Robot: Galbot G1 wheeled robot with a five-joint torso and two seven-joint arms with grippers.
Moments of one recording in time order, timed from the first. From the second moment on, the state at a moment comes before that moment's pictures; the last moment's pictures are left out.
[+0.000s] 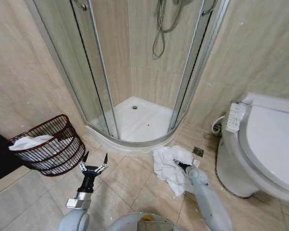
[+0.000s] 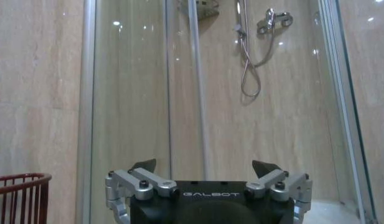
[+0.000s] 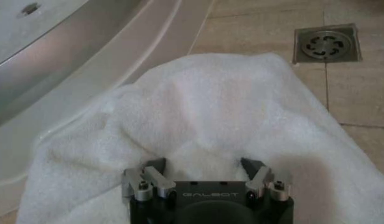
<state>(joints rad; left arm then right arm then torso) 1.76 -1.37 -0.67 -1.99 -0.20 -0.53 0.08 -1.03 1.35 0.54 1.28 0.61 -0.54 0.10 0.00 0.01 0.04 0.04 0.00</state>
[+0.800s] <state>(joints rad) 1.78 -1.38 -0.67 -2.02 -0.20 -0.55 0.09 -1.08 1.35 0.55 1.29 0.58 -0.39 0.07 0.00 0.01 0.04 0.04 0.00</state>
